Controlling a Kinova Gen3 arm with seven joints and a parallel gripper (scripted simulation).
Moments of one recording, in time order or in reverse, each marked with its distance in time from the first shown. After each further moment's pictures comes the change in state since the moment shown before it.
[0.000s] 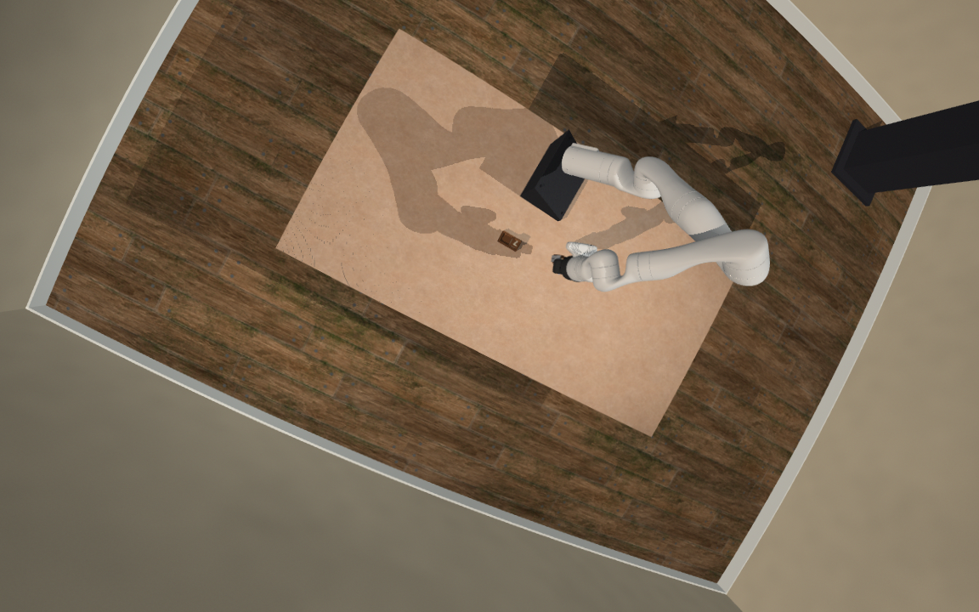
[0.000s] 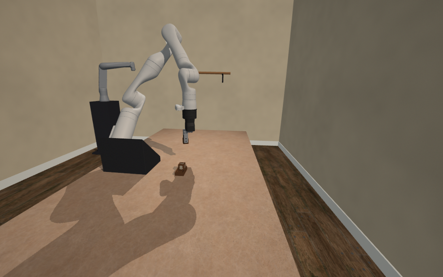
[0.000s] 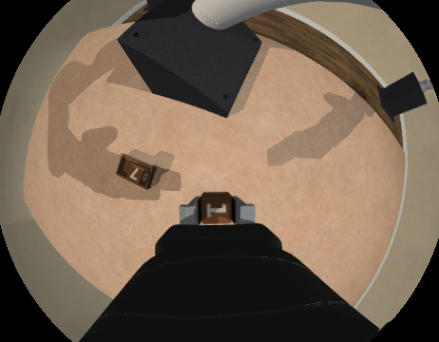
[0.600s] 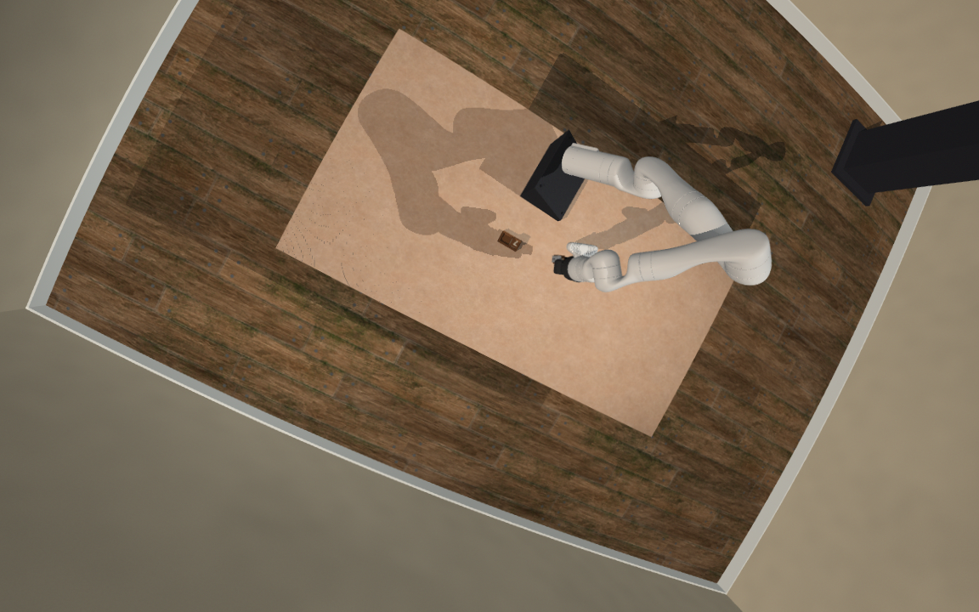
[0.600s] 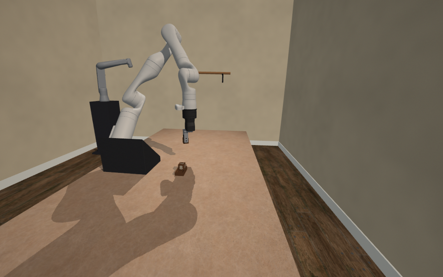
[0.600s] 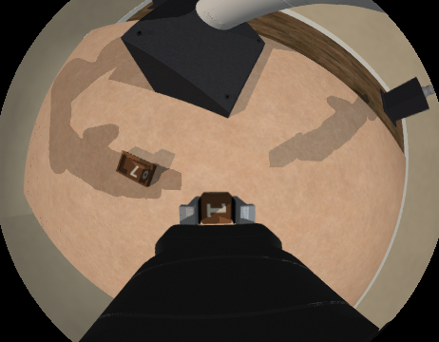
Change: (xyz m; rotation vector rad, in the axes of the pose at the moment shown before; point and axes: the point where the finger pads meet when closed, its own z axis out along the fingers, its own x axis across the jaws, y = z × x) arm 0.002 0.001 -0.001 -0.001 -0.004 -0.027
